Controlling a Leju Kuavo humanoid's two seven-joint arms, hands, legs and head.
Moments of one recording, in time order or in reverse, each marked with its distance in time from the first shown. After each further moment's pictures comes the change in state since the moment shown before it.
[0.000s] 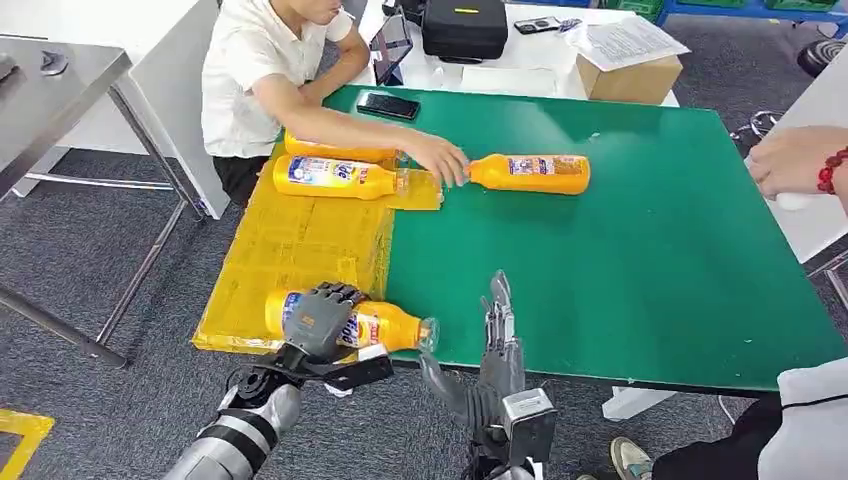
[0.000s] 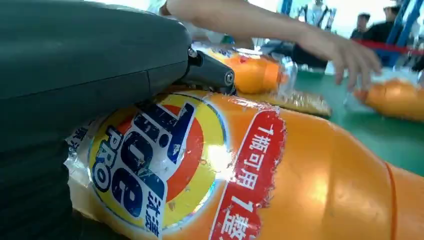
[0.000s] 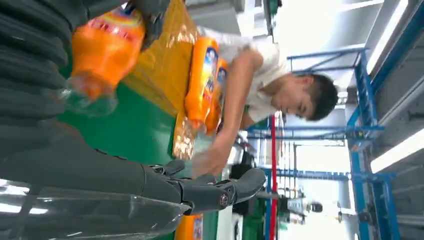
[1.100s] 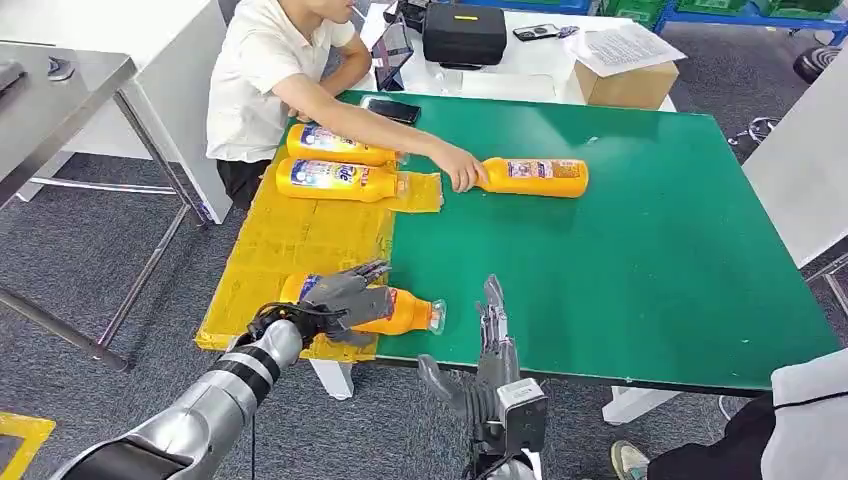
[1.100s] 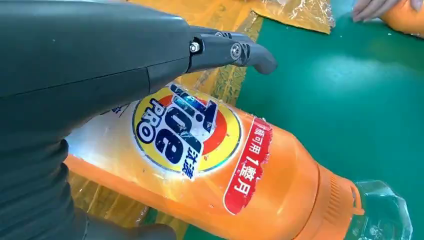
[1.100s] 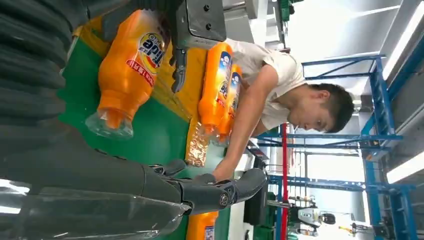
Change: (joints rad) left arm -0.244 -0.013 0.057 0.256 0.254 -0.528 0.058; right arm -0.019 0.020 -0.056 0.089 0.016 0.056 0.000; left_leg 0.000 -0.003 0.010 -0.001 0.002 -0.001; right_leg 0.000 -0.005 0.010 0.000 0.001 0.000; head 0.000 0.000
